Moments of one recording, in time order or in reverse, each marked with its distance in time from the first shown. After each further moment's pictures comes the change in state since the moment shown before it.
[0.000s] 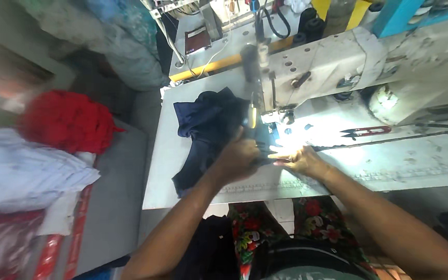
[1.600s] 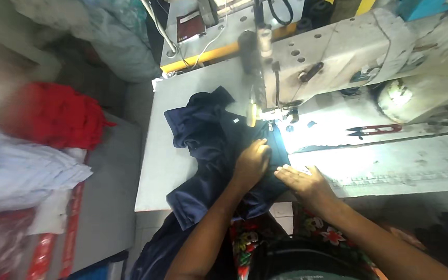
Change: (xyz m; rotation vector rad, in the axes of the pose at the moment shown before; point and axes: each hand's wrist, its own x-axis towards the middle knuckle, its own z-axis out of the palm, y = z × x) left_hand 0.010 0.012 0.090 -0.129 0.261 -0.358; right_hand -0.054 -0.049 0.027 -0.297 0.200 0.002
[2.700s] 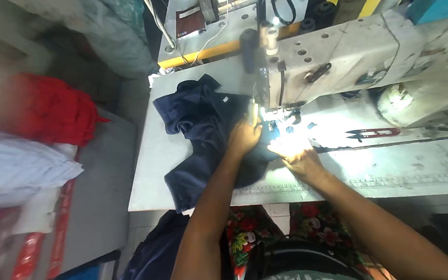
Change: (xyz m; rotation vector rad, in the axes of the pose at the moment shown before) left_hand 0.082 -0.035 -0.015 -0.006 -0.229 -0.359; right_hand 0.060 0.040 0.011 0.058 -0.014 0.026
